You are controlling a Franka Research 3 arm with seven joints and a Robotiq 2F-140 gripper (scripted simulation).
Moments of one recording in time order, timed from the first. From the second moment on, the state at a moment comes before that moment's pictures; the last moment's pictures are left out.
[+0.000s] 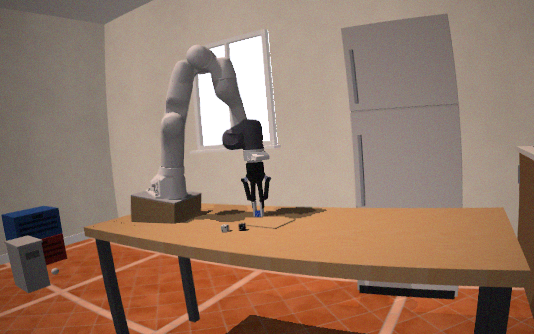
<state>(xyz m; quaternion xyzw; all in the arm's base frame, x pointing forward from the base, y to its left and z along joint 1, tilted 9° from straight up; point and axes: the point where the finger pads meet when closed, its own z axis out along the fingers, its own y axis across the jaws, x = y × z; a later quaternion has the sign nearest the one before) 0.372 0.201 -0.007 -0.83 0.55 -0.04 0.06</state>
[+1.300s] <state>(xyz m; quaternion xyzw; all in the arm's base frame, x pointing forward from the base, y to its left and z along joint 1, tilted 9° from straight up) 0.377 0.201 0.019 -0.84 0.53 -0.04 0.08</state>
